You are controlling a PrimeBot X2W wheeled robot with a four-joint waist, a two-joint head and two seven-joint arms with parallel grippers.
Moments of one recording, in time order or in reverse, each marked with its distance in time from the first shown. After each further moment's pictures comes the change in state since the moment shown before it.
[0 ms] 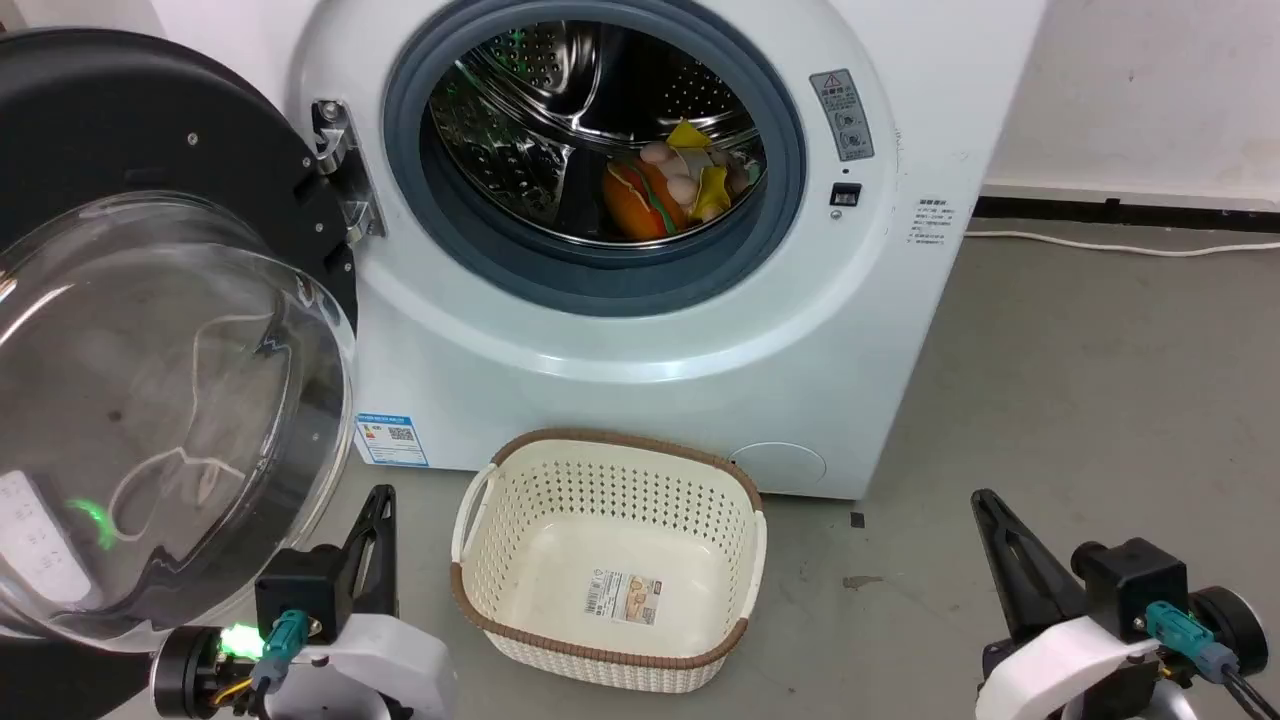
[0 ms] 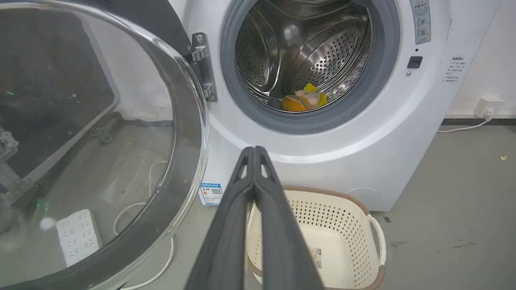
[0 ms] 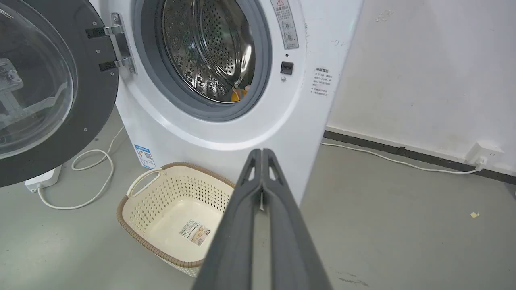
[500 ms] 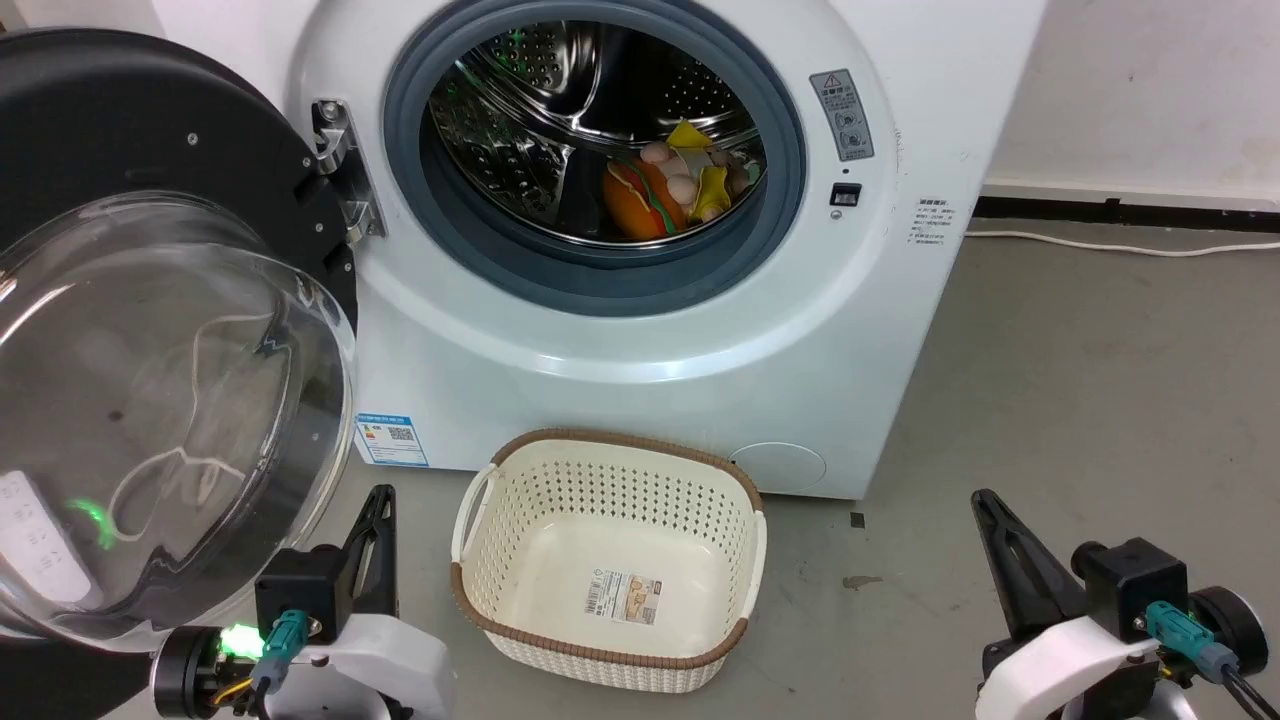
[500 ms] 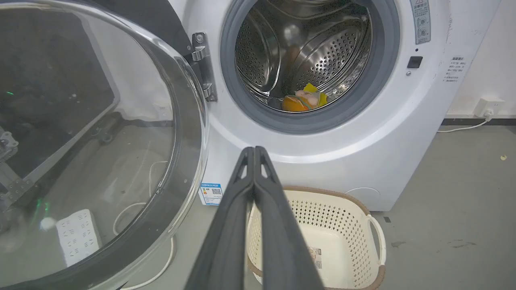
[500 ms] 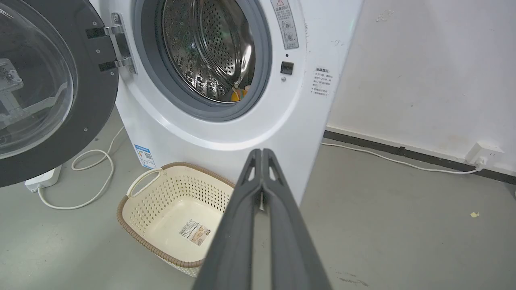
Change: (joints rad) left arm 0.000 0.000 0.000 0.000 0.000 0.000 0.000; right arm 0.000 0.000 0.000 0.000 0.000 0.000 0.000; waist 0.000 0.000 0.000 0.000
